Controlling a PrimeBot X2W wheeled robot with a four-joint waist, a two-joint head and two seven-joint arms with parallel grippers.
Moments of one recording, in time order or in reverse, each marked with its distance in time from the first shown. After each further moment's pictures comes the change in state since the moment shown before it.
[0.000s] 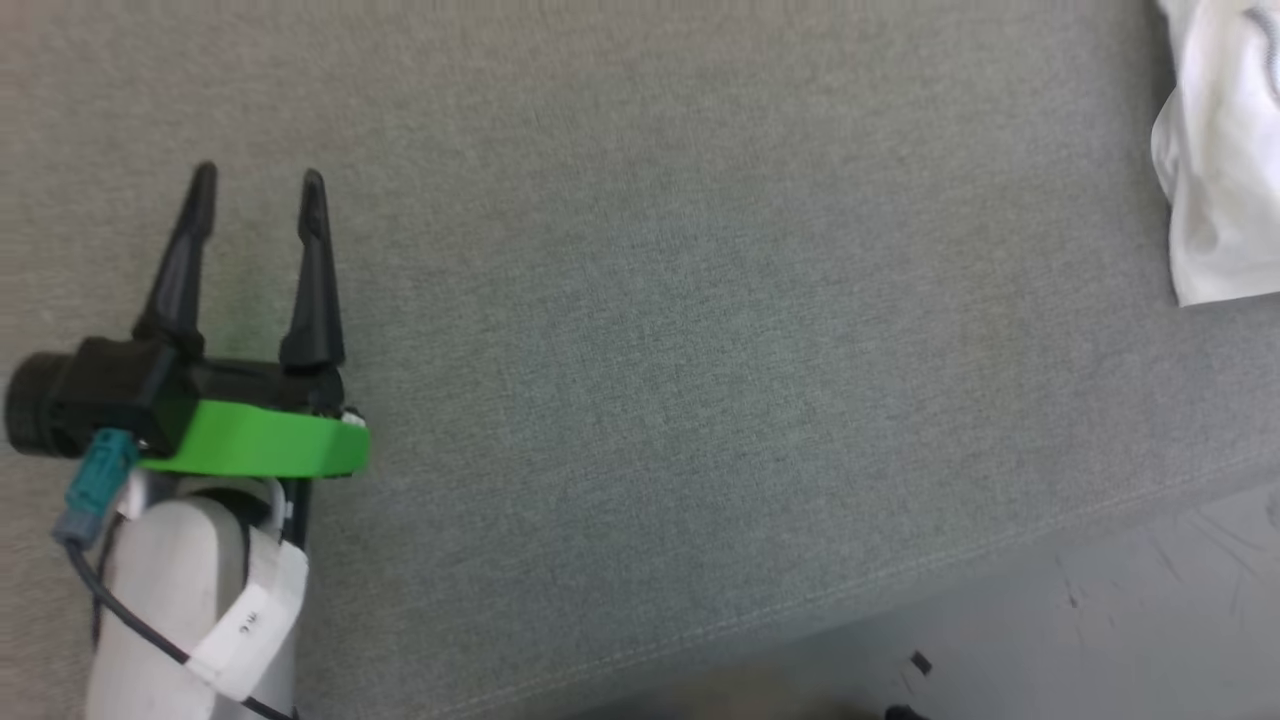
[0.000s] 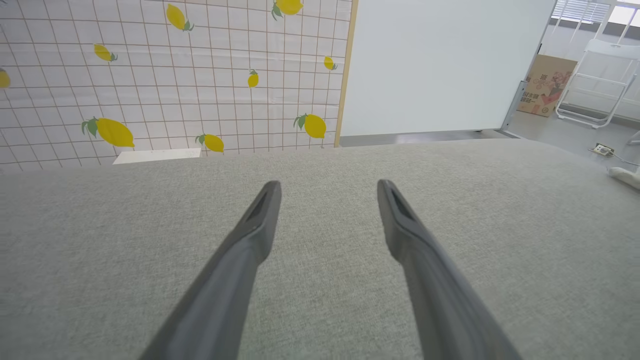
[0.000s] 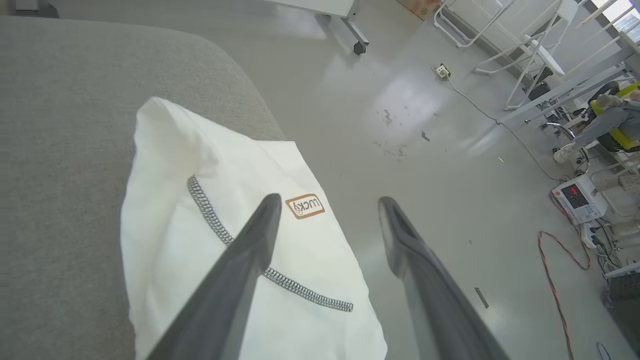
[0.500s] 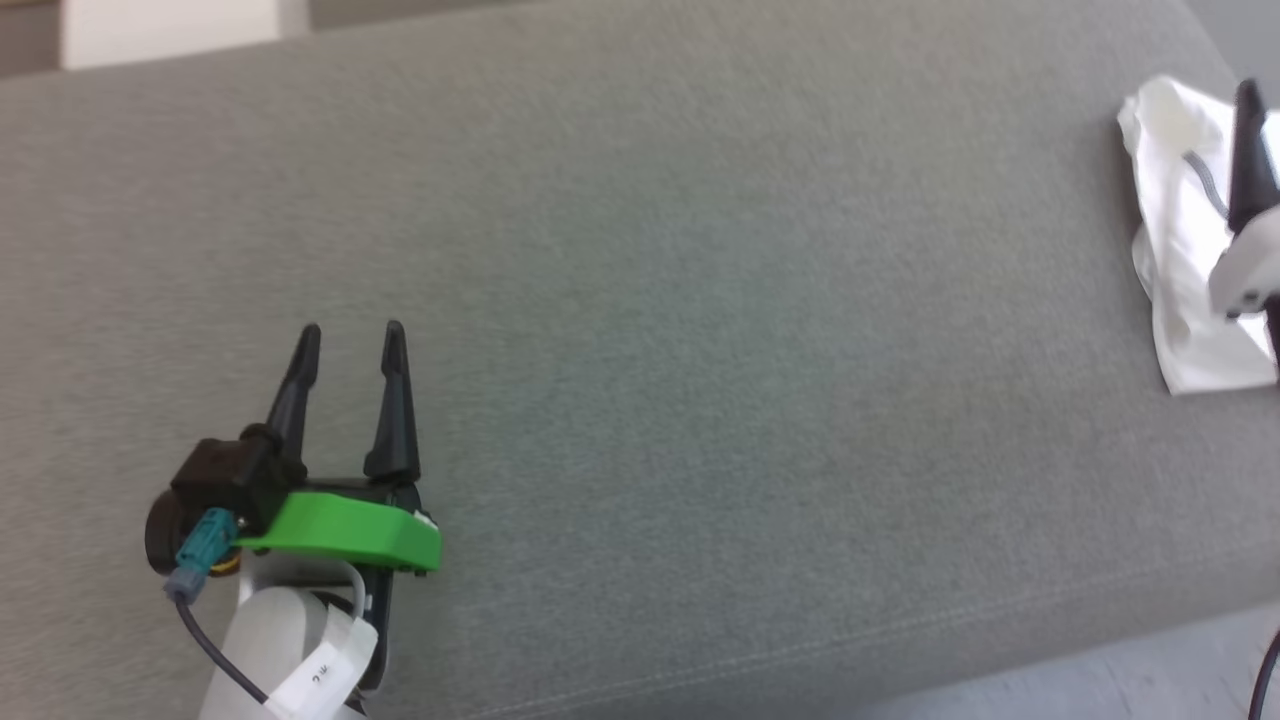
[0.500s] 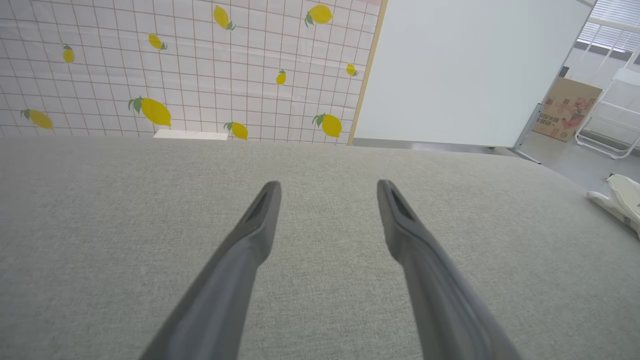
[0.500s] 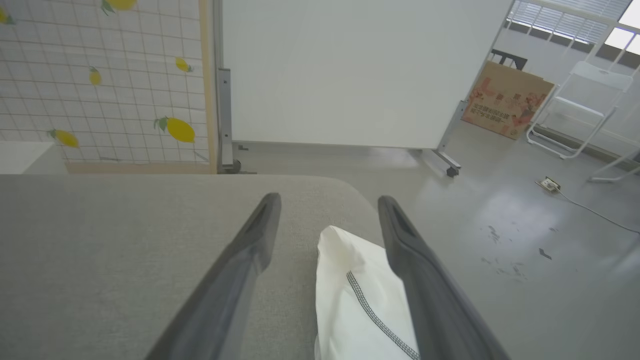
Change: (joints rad) left arm 0.116 -0.094 -0.026 0.192 -0.075 0.014 -0.058; right arm 0.270 0.000 0.337 -0.187 0.408 0.000 -0.232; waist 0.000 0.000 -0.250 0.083
